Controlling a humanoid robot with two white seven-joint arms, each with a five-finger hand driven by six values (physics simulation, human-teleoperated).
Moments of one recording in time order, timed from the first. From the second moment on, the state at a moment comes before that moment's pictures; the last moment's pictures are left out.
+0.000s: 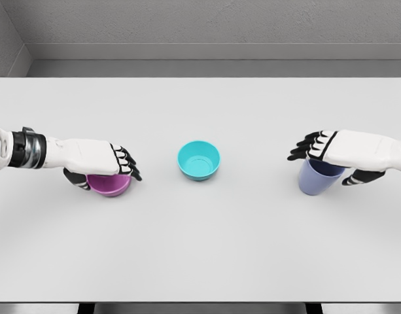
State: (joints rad) left arm -0.86 0.92 -1.06 -1.53 -0.38 -0.61 -0.56; right arm -0.48 -1.11 0.61 -1.67 0.24 -0.61 0.47
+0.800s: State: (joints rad) left arm -0.87 0.92 -1.05 -1.53 -0.38 -0.61 -0.56; right arm -0.53 -1.05 0.67 -1.62 0.24 -0.61 0.50
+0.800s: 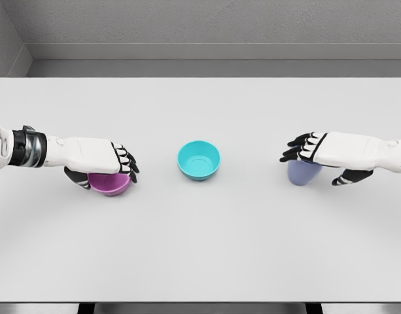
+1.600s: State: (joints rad) left arm -0.90 0.93 -1.02 -1.58 -0.37 -0.61 -0.56; right arm -0.56 -1.05 0.67 -1.62 0.24 -0.61 0.50
